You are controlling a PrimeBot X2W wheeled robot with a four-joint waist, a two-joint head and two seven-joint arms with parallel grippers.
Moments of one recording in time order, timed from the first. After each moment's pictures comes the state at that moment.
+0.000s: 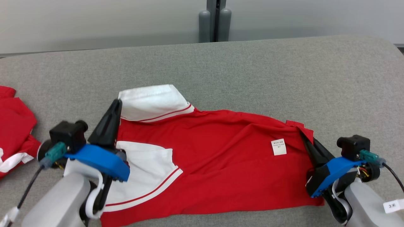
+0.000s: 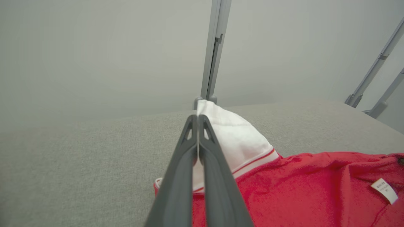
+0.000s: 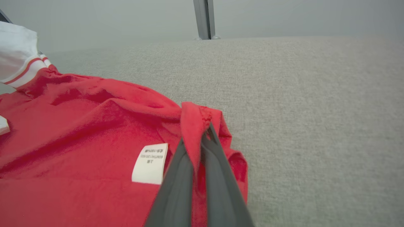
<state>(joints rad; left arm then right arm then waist) -0.52 0.52 -0.74 0.31 -0.84 0.10 -0.26 -0.43 -0.31 0.40 0.65 0.55 0.13 -0.23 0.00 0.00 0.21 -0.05</state>
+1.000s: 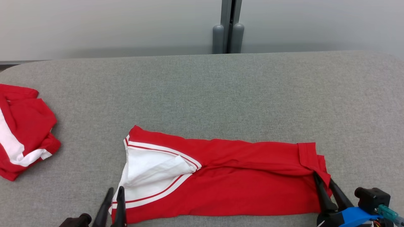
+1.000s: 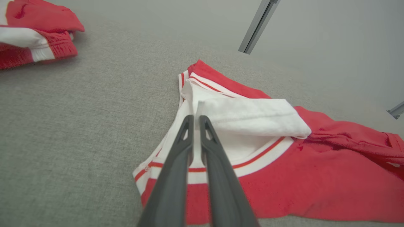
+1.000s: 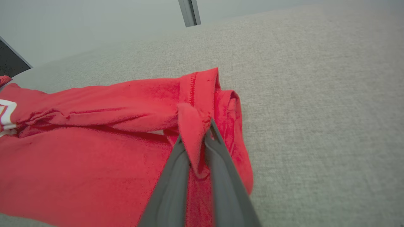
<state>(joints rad) 0.12 0.36 -0.45 0.06 -0.71 0.20 -0.26 -0.06 -0.21 0.14 0.43 0.43 0.13 -0.26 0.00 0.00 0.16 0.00</state>
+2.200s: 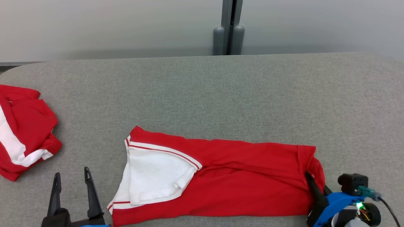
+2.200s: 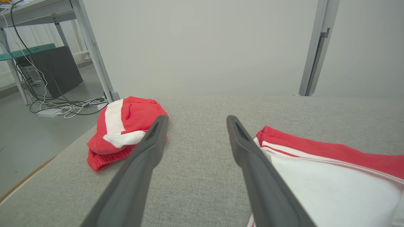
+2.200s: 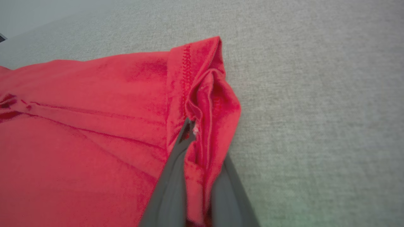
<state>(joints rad) 0.14 0.06 0.04 0.03 -0.04 0.12 -0.26 -0.24 -0.17 0.17 0.73 0.42 0.13 -0.18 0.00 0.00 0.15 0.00</state>
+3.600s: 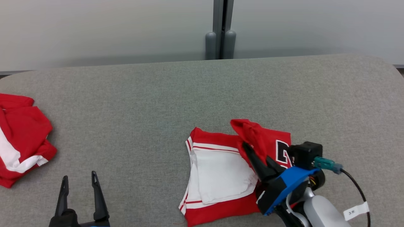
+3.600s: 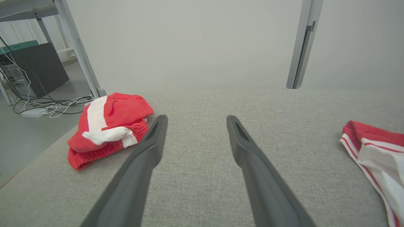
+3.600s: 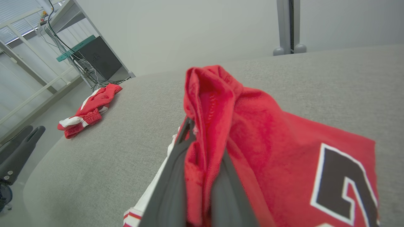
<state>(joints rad) 0.14 0.05 0.04 0.09 -0.03 0.10 -0.26 -0.25 -0.09 0.34 0.25 0.51 0.13 0.04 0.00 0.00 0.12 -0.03</state>
